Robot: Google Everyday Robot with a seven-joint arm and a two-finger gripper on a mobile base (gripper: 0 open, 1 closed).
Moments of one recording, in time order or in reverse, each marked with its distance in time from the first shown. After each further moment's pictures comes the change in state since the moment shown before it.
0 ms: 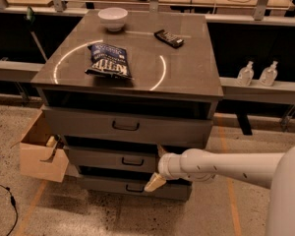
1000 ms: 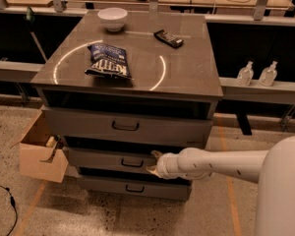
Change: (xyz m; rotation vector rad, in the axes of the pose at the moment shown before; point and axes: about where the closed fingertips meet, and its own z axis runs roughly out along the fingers) arm 0.008 0.006 0.019 -0.031 0.014 0.009
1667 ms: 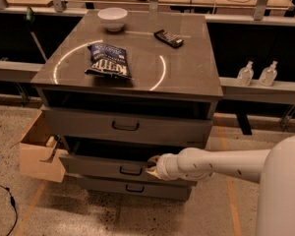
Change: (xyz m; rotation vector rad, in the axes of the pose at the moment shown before) arm -0.006 -0.003 -0.007 0.000 0.000 0.000
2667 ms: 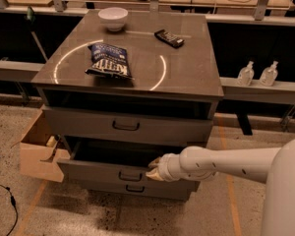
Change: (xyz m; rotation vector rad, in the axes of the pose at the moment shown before) arm -0.005 0.012 -0.018 -0.036 0.014 0.022
